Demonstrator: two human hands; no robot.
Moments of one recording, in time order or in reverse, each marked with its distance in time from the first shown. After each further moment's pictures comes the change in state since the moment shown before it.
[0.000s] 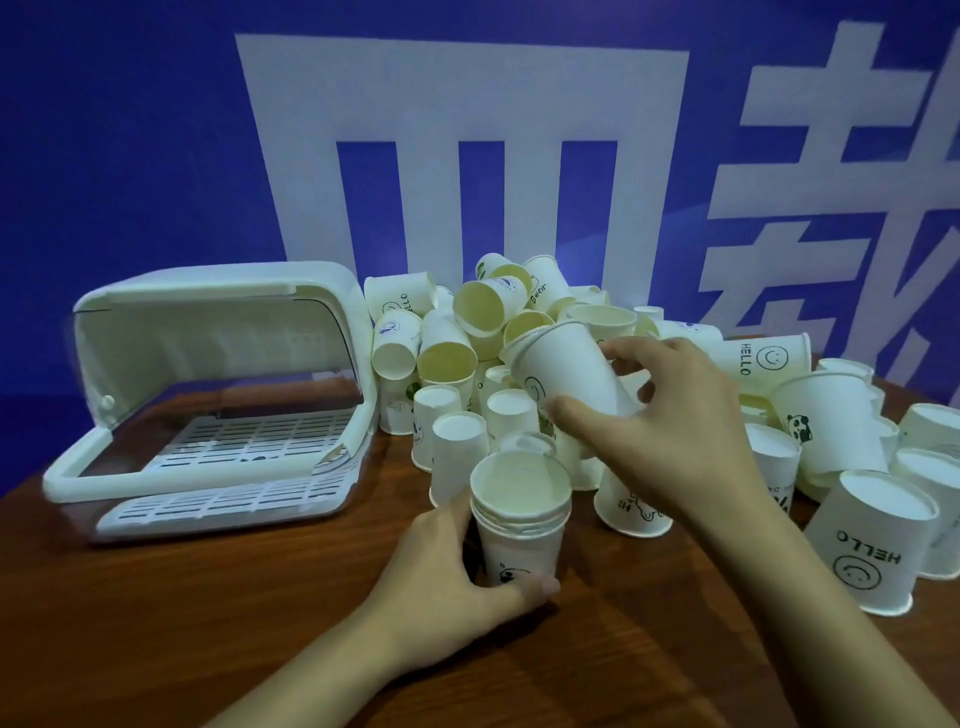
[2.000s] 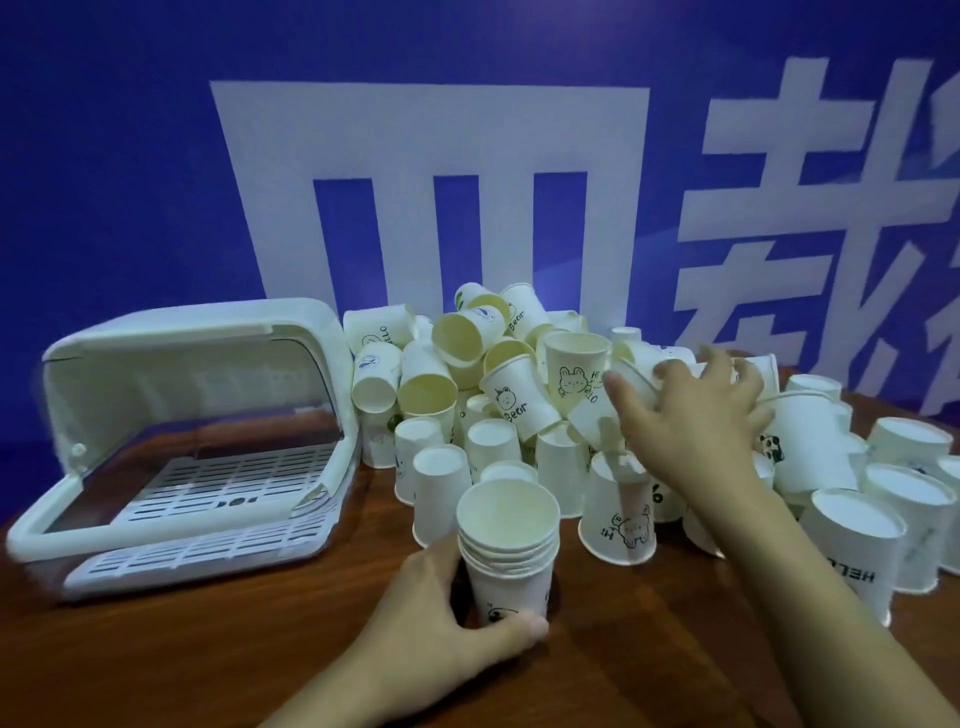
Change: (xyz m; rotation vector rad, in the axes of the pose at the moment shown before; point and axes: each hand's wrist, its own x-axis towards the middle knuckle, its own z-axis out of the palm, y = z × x) left_hand 0.003 0.009 -0.002 0.005 -0.087 -0.030; right_hand 0.052 0.059 0.006 -0.357 0.100 0.220
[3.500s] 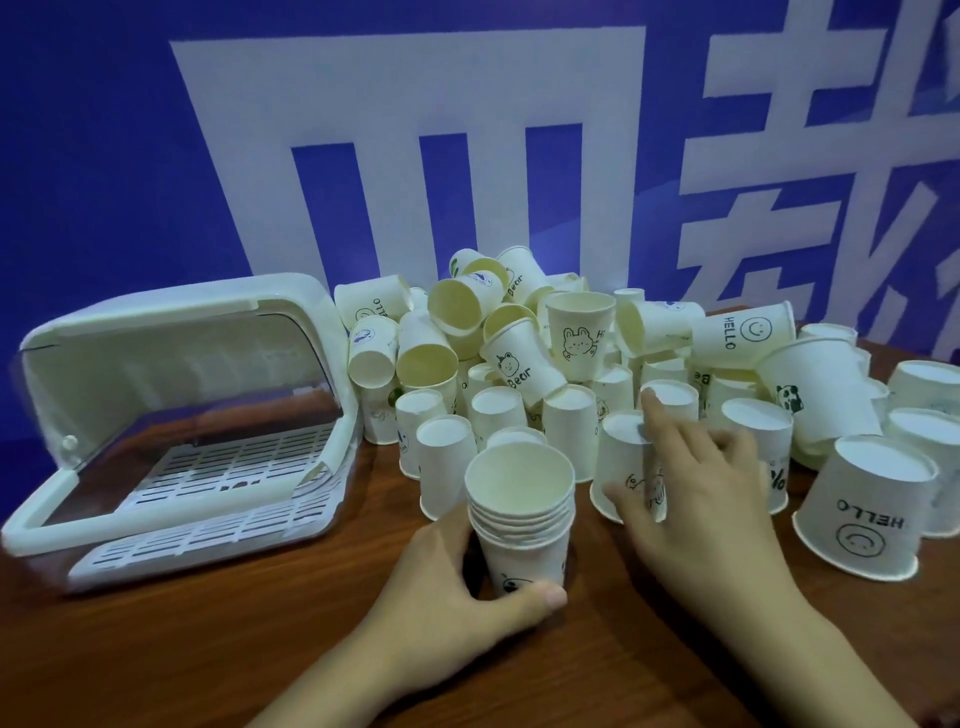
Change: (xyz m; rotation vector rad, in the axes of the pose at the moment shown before) left_hand 0.000 -0.004 0.000 -0.037 -0.016 0.033; right_hand -0.087 0.045 0.039 0.037 0.116 -0.306
